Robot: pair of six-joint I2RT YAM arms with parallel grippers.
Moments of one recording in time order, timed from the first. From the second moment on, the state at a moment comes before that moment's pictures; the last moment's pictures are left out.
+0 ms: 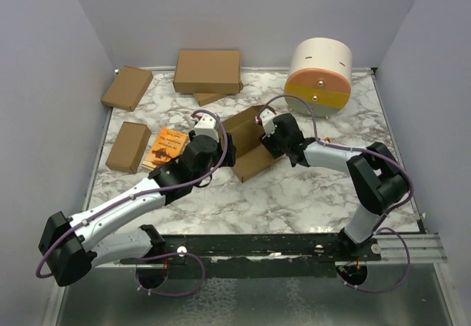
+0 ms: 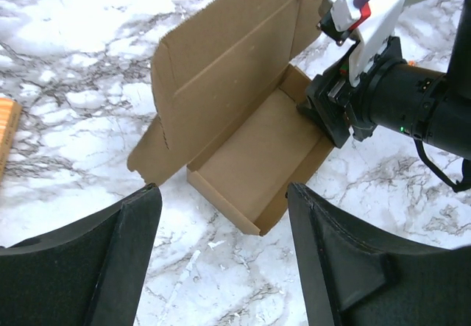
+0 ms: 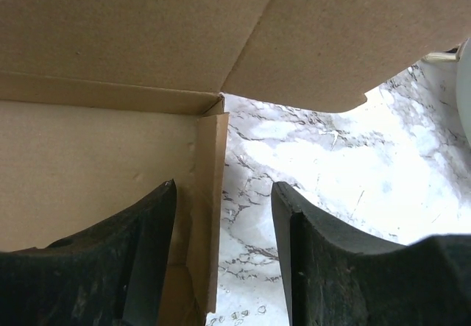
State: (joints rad) left arm -0.87 1.08 0.79 -0.18 -0.42 -0.51; right arm 0.57 1.72 0.91 0.09 0.16 -0.31
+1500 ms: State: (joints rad) left arm -0.63 0.94 0.67 -0.11 -0.16 -0.39; right arm 0.53 1.76 0.96 0.04 0.08 -0.40
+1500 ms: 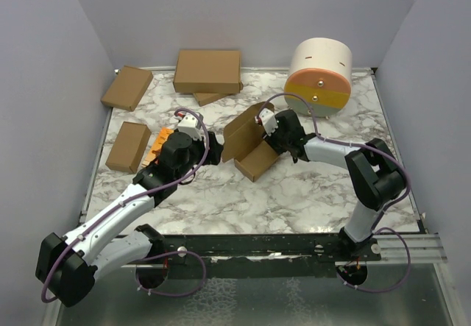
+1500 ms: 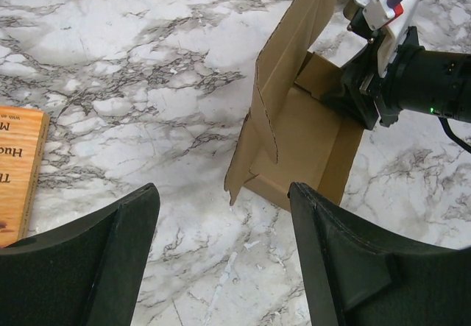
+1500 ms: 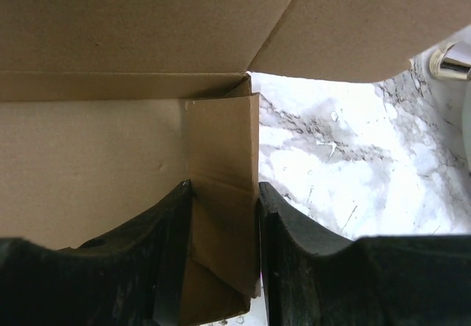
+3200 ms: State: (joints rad) left arm -0.63 0.94 0.64 -0.11 -0.16 -0.39; right arm 0.49 1.74 1.02 -0.01 -0.01 -0.45
